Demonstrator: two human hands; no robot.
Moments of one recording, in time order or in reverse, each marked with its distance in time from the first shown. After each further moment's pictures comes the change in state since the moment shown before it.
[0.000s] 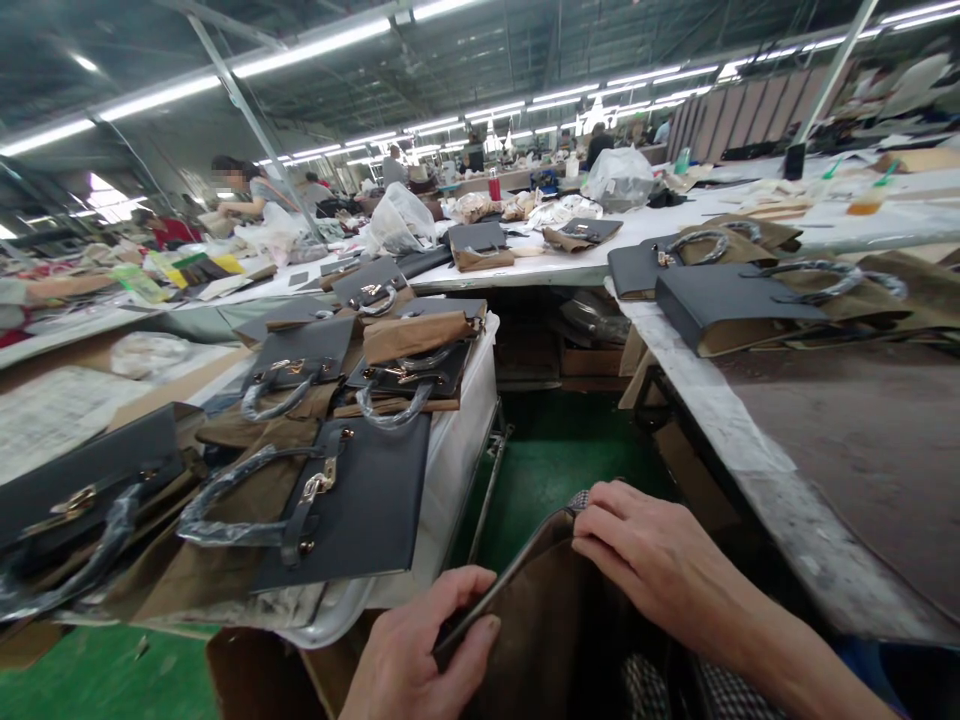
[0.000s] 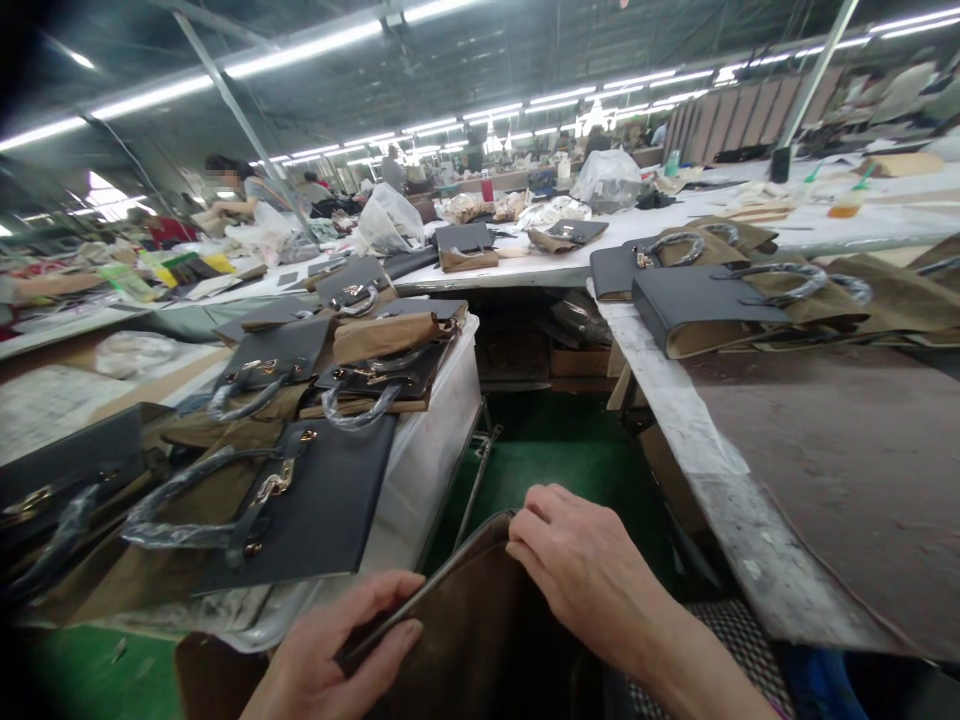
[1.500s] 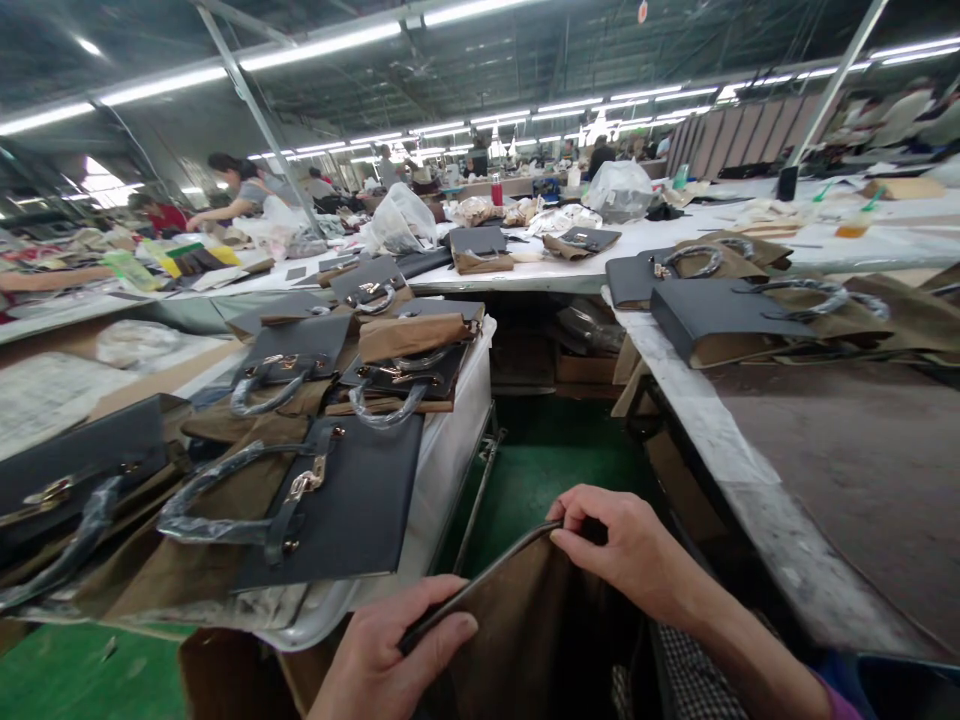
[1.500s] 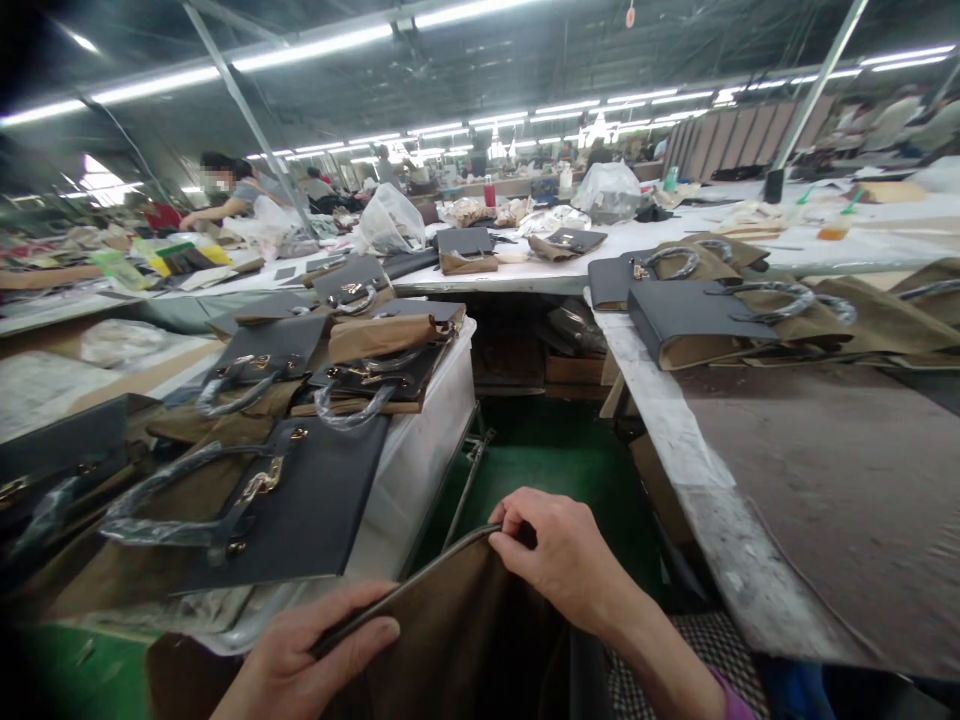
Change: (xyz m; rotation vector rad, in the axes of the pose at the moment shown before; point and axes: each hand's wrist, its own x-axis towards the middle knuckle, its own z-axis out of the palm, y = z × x) left_hand 0.000 -0.009 -0.004 -0.165 -0.051 -0.188; right_hand 0.016 0.009 0.010 0.470 0.111 0.166
